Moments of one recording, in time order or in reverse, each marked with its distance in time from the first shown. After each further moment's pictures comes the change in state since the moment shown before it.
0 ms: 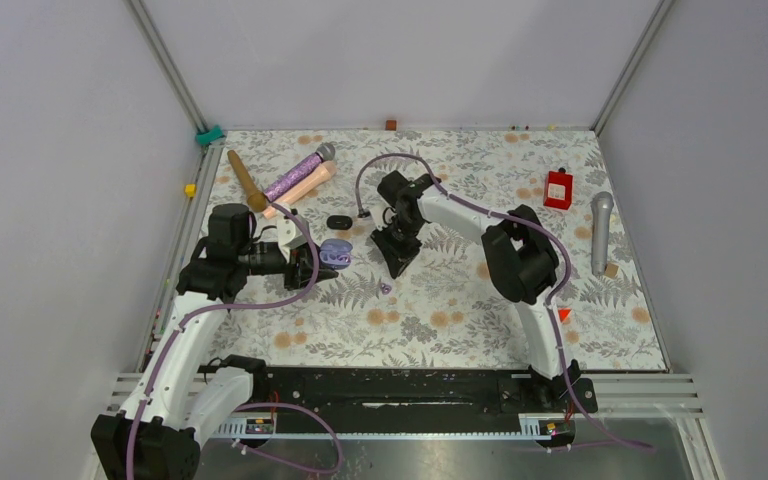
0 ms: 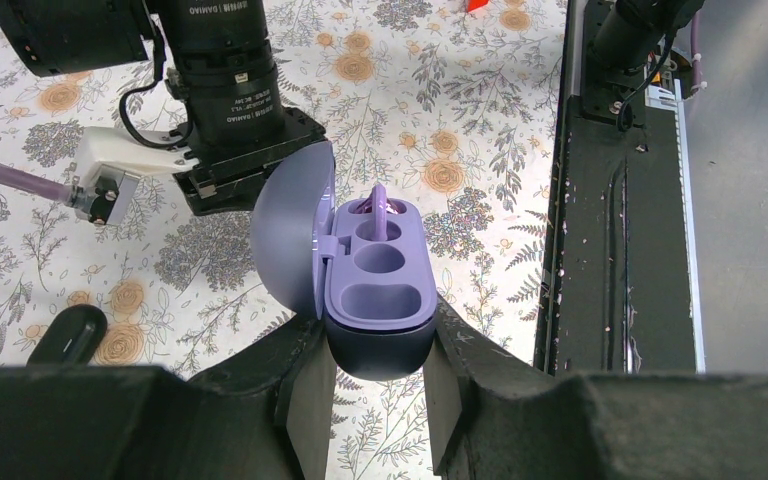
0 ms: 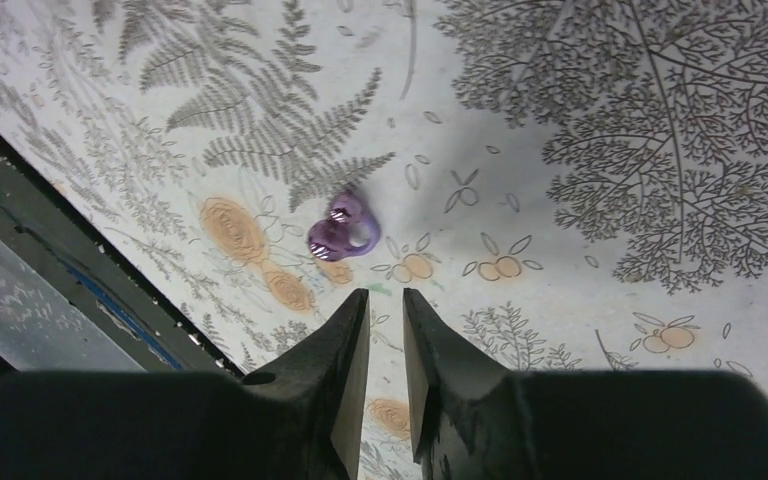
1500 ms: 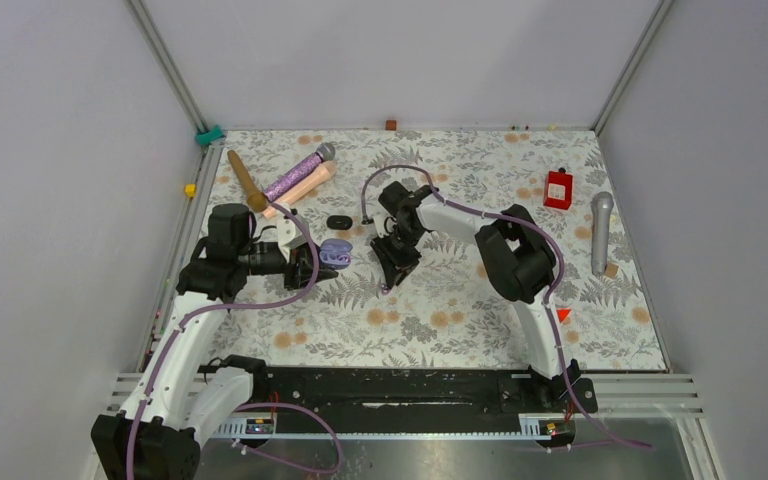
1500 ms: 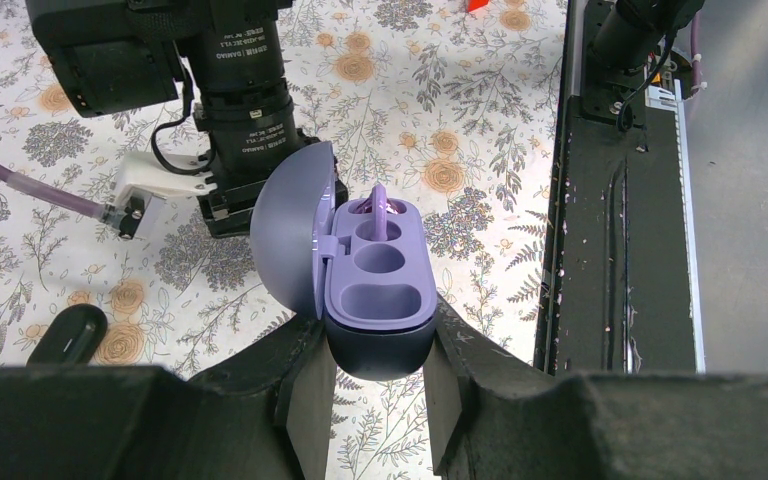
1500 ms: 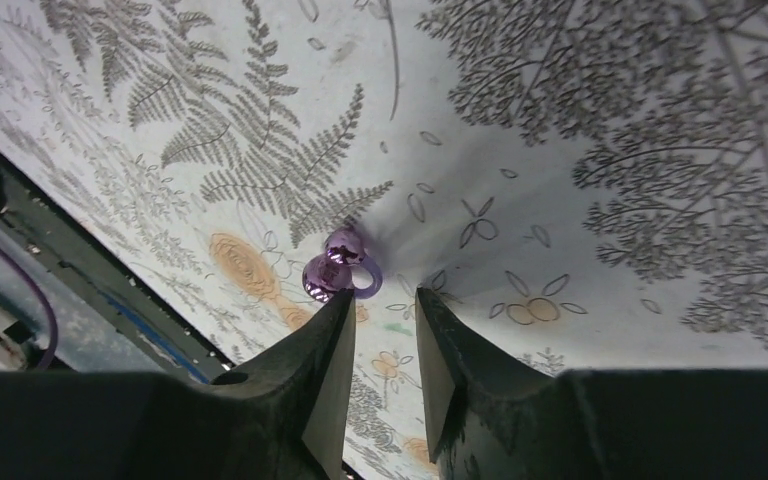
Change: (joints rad) left arm 0.001 0.000 0.000 0.000 0.001 0.000; right arm -0.005 0.037 -0.084 0.107 -0.017 0.137
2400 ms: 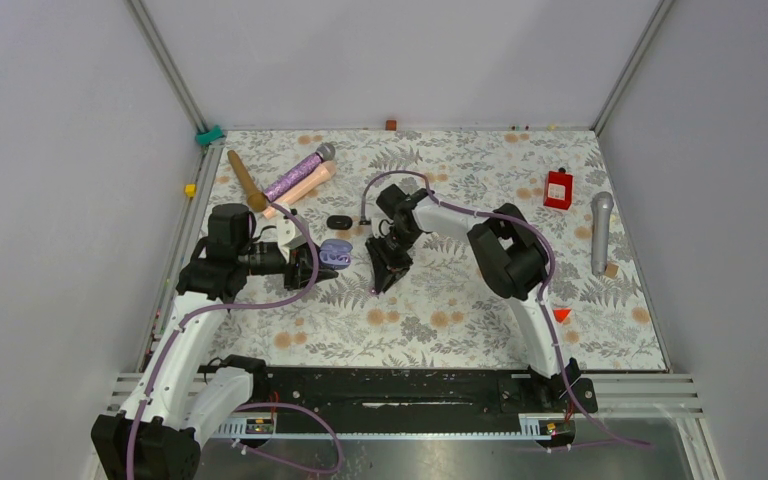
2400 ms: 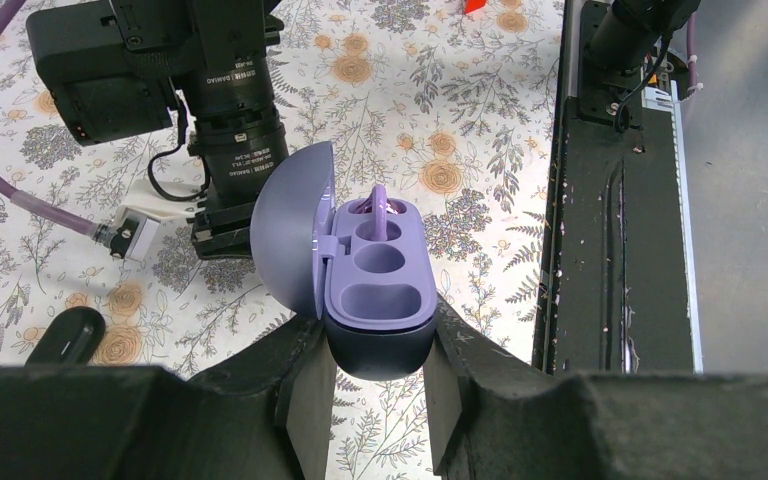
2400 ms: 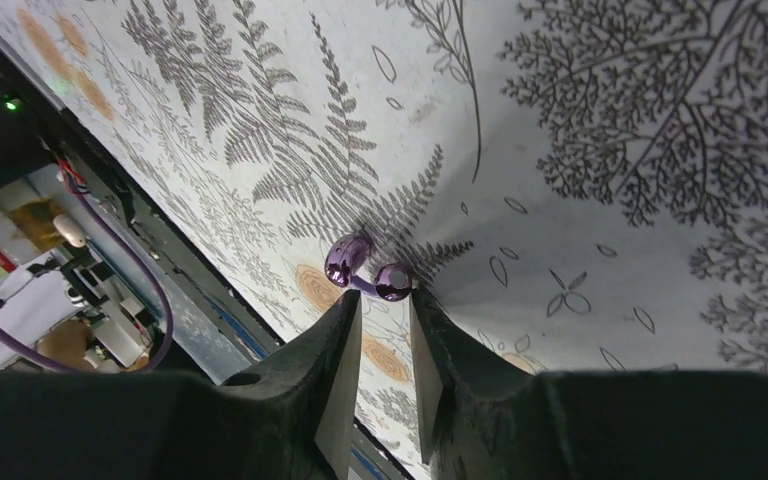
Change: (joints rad) left arm 0.001 0.000 0.000 0.000 0.007 0.000; right arm 0.001 0.047 0.003 0.043 -0.177 0.140
